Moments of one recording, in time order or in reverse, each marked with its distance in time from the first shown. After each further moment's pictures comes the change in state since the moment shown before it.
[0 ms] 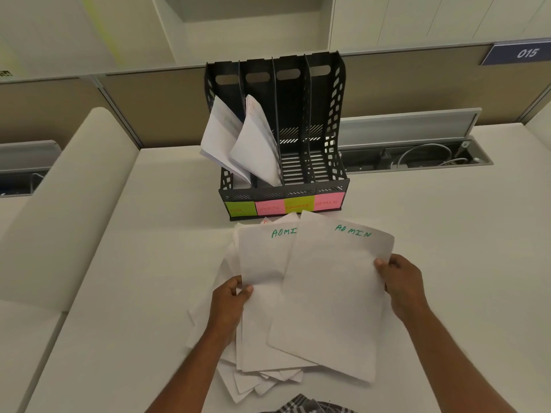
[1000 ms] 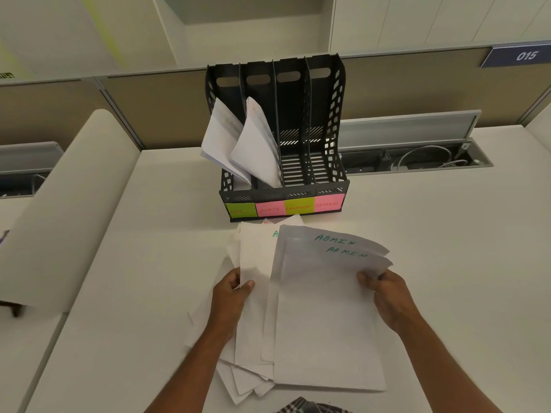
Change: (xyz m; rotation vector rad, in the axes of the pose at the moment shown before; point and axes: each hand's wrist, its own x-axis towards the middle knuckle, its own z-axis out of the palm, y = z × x) left_hand -0.001 0.015 0.004 -0.088 -0.037 0.051; right_hand -0.004 0.027 0.005 0.135 -0.309 0.030
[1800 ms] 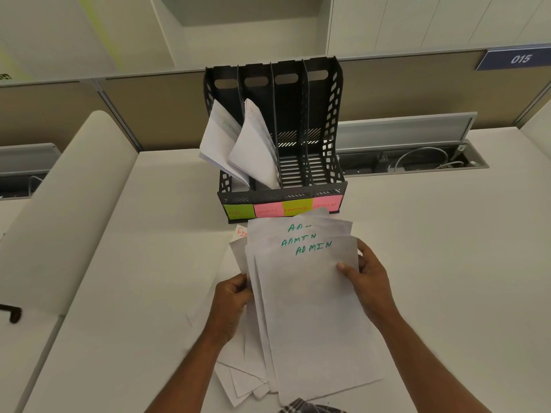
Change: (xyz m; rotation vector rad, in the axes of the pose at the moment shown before) left_hand -0.013 0.017 0.001 -0.057 -0.272 0.158; right_hand -0.017 -0.026 0.046 -0.109 -0.030 -0.285
